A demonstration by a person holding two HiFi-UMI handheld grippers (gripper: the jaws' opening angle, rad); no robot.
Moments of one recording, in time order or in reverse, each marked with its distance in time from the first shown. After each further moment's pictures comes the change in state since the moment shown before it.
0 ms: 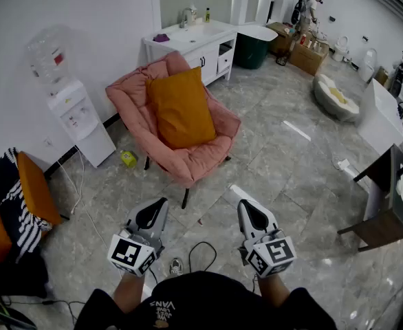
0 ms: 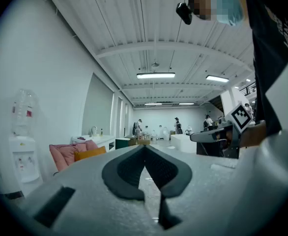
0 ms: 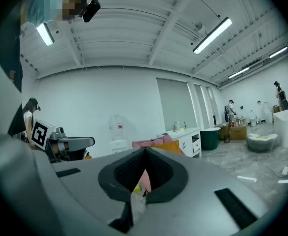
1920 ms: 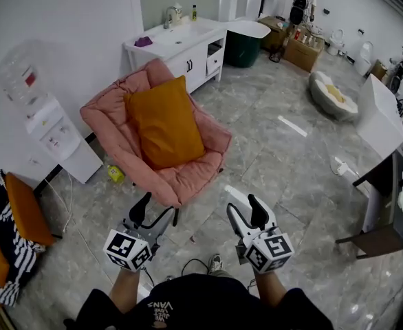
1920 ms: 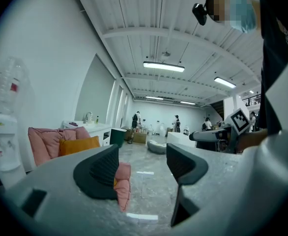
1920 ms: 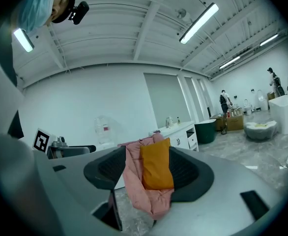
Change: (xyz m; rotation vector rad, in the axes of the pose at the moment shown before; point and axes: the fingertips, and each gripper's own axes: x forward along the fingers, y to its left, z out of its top) left arm 0.187 0.074 -0.036 -0.112 0.083 -0.061; right arm 0.133 -0.148 0.002 0.122 0.028 -0.052
